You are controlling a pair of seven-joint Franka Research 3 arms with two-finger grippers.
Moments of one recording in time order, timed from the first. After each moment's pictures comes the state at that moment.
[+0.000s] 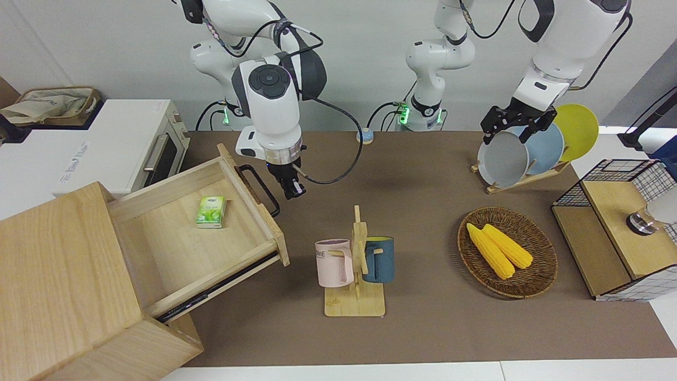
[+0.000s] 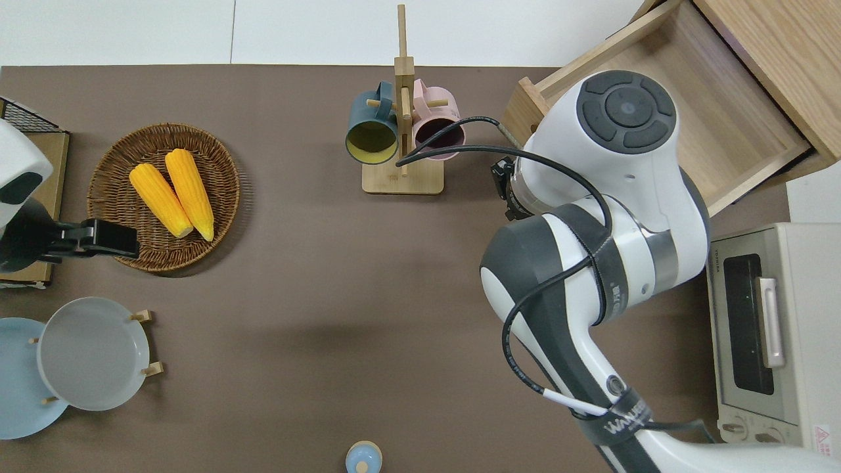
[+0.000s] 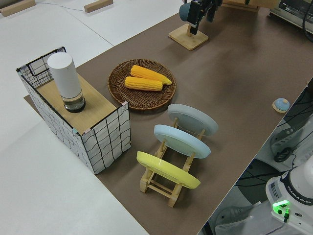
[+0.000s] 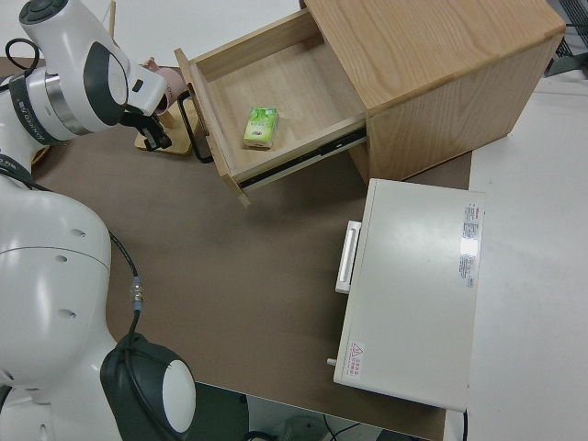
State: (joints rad) left arm 0.06 -0.01 -0.09 -1.60 -0.02 1.57 -0.04; right arm 0.44 0.37 -0.09 -1.42 0.03 1.76 1.31
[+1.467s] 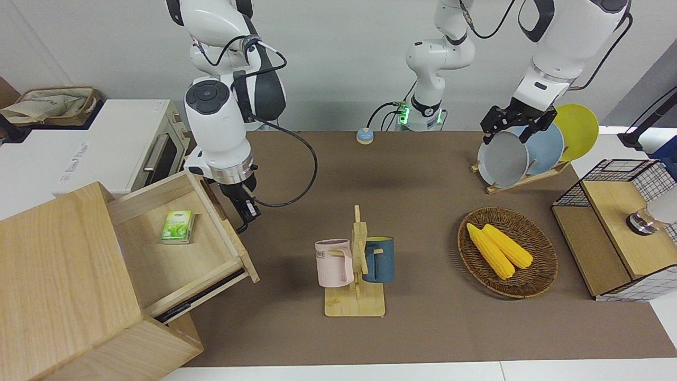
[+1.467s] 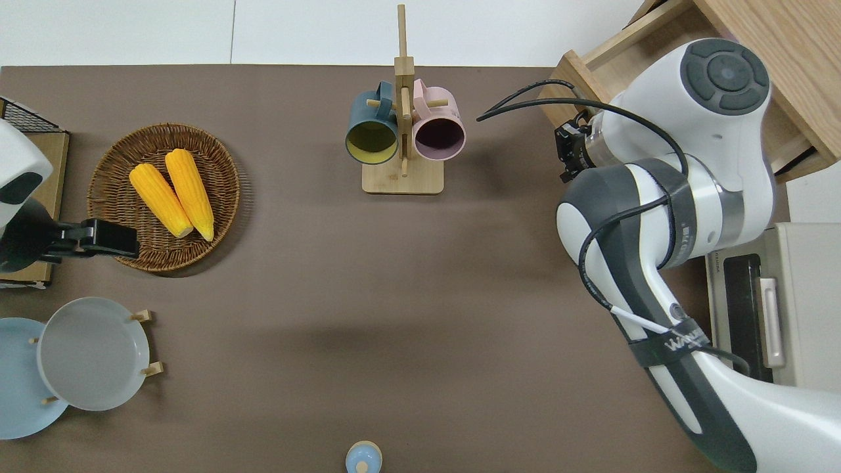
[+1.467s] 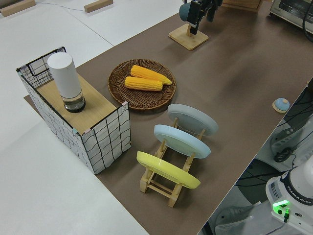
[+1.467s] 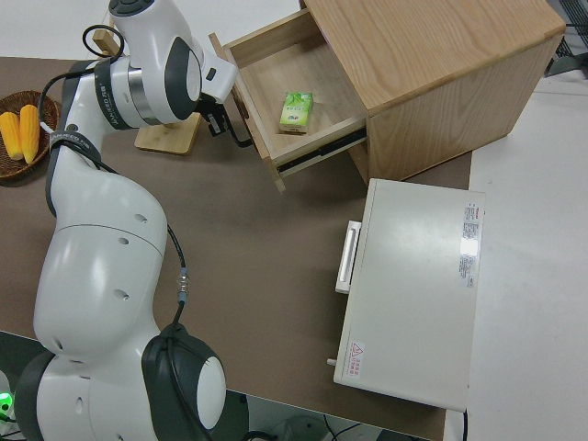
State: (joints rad) left arm 0.06 -0.01 -0.09 -1.60 -0.02 1.57 -0.04; right arm 0.27 0.38 -0.09 -1.42 0.02 1.87 1.22
